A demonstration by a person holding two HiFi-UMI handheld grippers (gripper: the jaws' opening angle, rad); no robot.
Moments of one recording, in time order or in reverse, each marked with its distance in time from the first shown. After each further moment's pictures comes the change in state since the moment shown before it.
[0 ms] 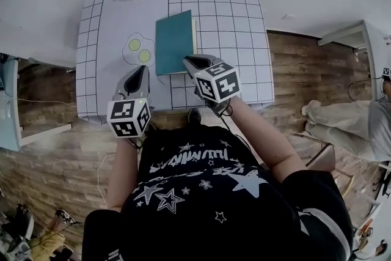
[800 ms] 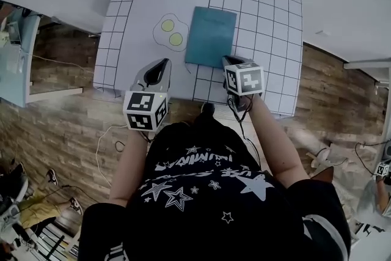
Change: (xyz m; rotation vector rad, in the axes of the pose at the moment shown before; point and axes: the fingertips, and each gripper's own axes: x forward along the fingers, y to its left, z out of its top) left arm -0.020 0.013 -0.022 -0.037 0.053 0.067; right arm 0.026 -0.044 -0.058 0.031 0.230 -0.127
